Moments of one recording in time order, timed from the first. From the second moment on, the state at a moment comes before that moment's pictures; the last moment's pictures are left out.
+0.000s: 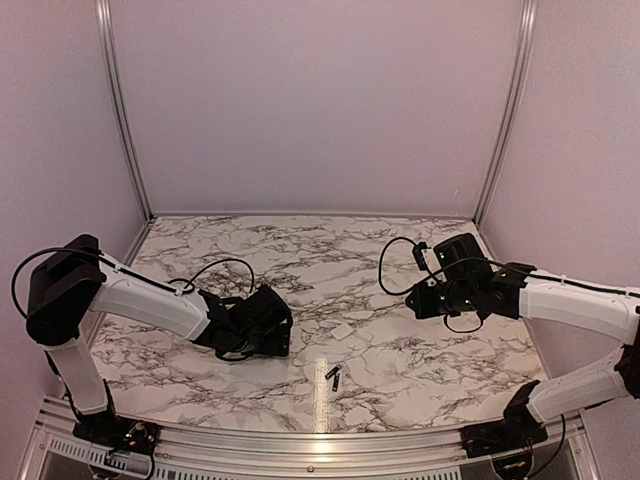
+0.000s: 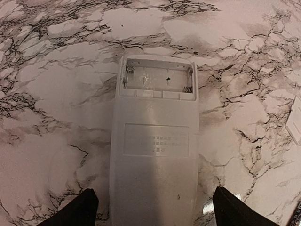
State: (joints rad) left arm -1.03 1.80 0.93 -0.19 -0.40 -0.80; right arm 0.66 1.21 0.77 -0.38 0.08 0.39
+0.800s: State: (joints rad) left arm -1.03 1.53 0.91 -0.20 -0.57 -0.66; right arm 0.66 1.34 0.66 -0.02 0.07 0.42
